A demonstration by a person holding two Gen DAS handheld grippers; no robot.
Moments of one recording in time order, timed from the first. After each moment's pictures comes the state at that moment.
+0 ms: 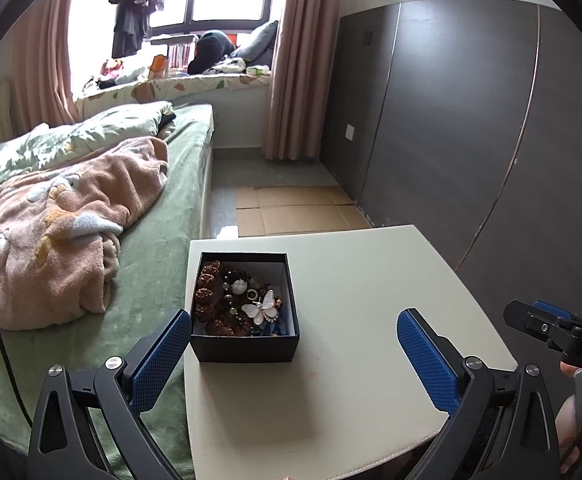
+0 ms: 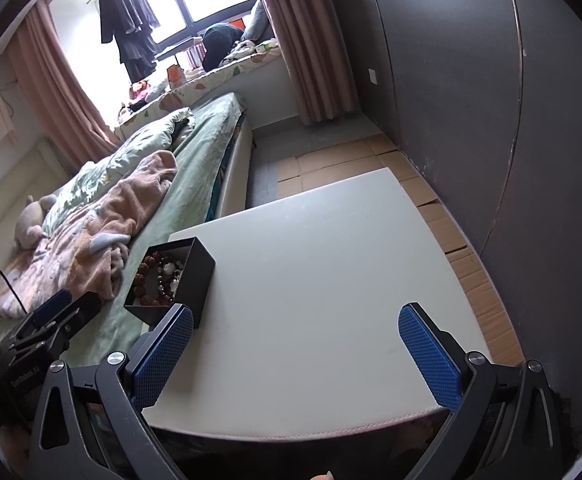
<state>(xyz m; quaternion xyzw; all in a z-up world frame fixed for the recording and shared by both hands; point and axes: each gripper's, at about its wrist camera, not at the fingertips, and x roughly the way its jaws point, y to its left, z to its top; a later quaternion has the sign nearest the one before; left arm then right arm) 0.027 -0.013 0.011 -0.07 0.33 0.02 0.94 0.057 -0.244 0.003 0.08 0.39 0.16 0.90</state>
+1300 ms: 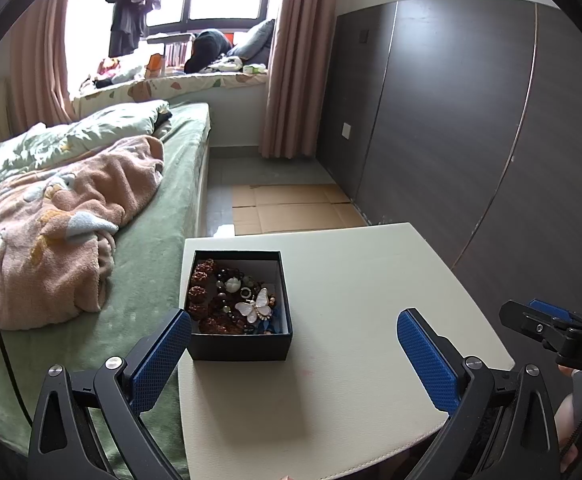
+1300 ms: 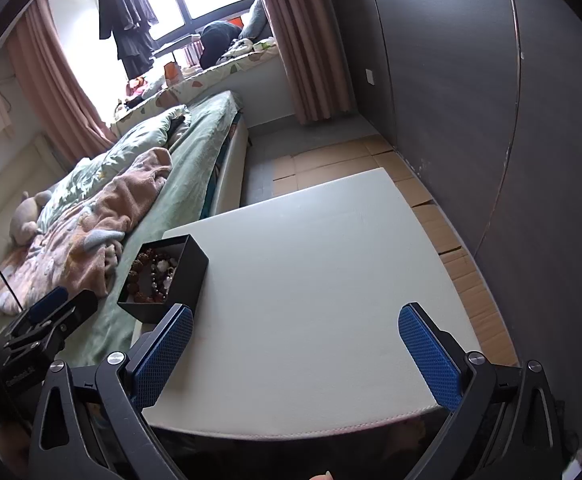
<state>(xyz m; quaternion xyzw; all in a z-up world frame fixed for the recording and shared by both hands) 0.029 -0.016 0.009 -0.07 0.33 0.01 0.94 0.060 -0.248 0.000 0.08 0.40 0.16 0.90</state>
